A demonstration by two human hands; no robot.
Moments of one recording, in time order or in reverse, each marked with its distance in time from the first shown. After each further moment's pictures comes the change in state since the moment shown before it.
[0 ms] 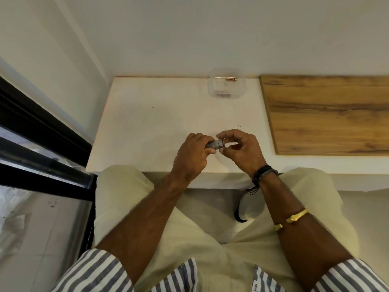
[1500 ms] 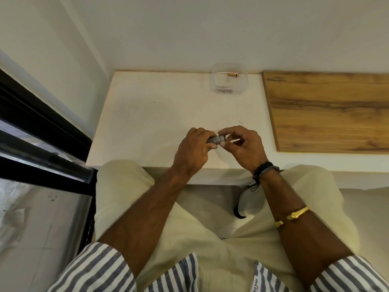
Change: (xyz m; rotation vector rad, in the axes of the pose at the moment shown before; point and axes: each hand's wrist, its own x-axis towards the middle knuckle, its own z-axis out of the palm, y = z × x) left_hand -0.001 0.003 -0.006 -0.012 0.010 0.022; right_hand 0.000 0.005 0.000 -0.108 0.028 -0.052
